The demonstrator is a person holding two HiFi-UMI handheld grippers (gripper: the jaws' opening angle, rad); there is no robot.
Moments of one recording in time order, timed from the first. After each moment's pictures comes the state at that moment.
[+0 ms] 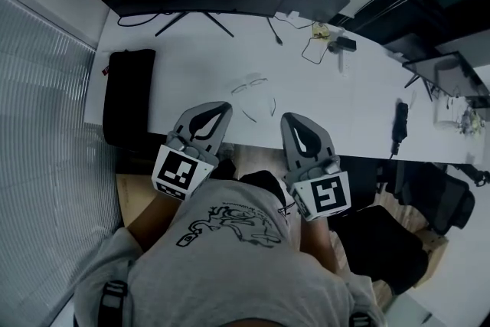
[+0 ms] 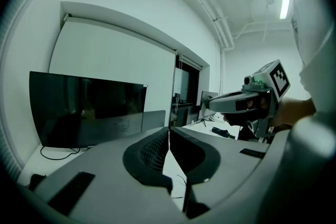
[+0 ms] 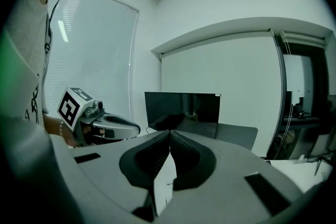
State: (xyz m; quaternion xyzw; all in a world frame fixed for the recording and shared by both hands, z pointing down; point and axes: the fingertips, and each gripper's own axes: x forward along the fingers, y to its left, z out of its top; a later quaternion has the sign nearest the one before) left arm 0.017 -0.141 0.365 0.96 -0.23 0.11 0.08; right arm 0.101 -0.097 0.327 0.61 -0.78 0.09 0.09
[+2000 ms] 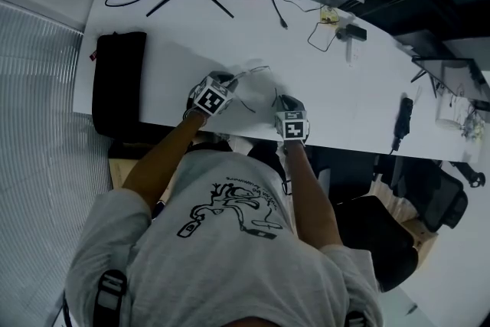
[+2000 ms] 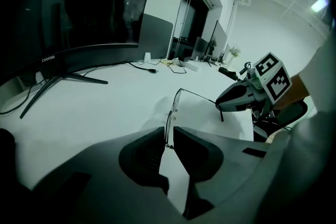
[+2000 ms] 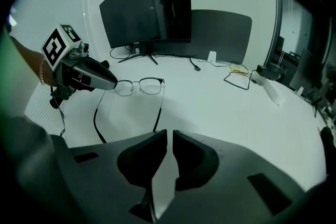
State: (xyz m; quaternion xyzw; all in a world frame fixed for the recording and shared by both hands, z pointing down) left arm 0.076 -0.222 0.723 0.90 -0.13 0.39 0.16; right arm 0.211 -0.124 0.748 0.61 -0.65 0.32 0.31
